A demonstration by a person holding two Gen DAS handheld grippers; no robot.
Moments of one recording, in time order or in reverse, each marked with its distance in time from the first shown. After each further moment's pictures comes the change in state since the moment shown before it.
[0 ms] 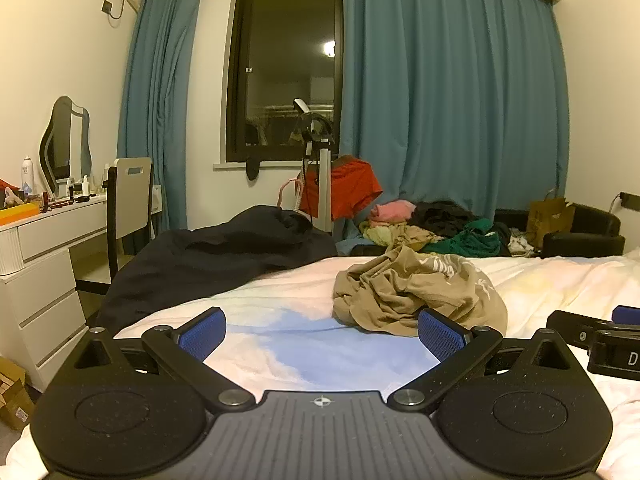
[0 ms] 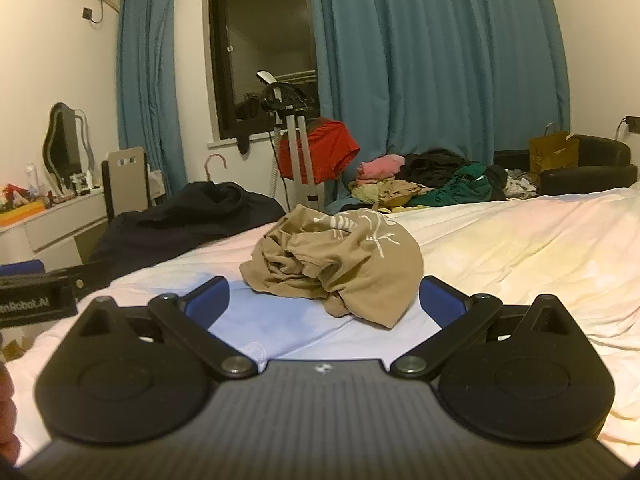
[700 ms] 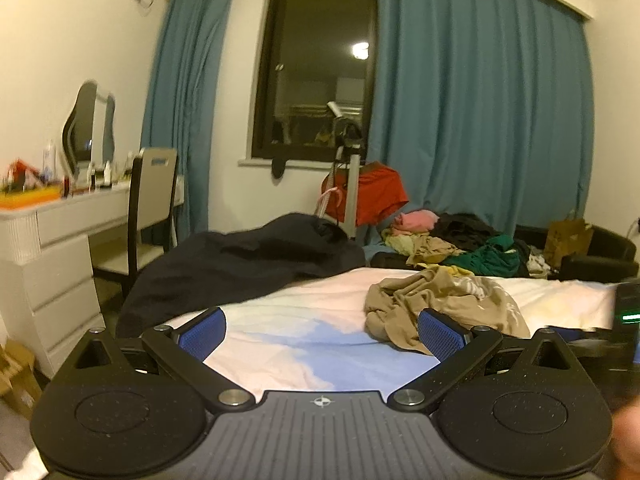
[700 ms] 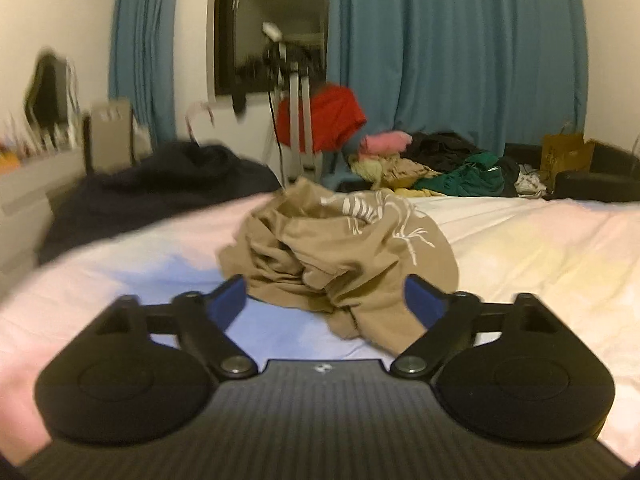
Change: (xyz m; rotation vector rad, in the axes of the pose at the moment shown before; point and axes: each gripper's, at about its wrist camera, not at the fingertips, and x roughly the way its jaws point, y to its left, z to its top) left arm 0.006 0.050 0.022 -0.090 0.014 0.046; right arm 0.154 0.030 0.001 -0.152 0.126 -0.077
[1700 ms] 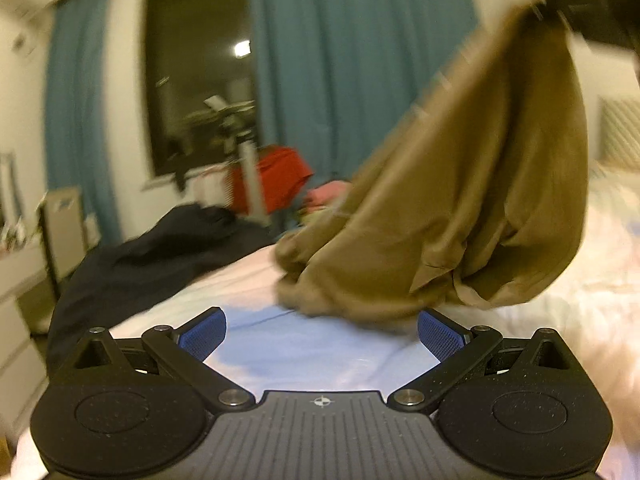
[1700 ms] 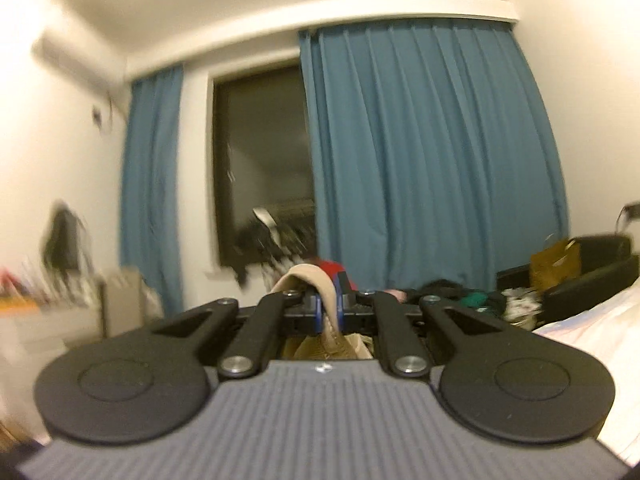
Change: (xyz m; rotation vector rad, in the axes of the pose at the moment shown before) left arm 0.036 -0.091 -0.073 0.354 -0.018 -0.222; right arm -0.192 -0.096 0.046 0.191 -0.544 0.085
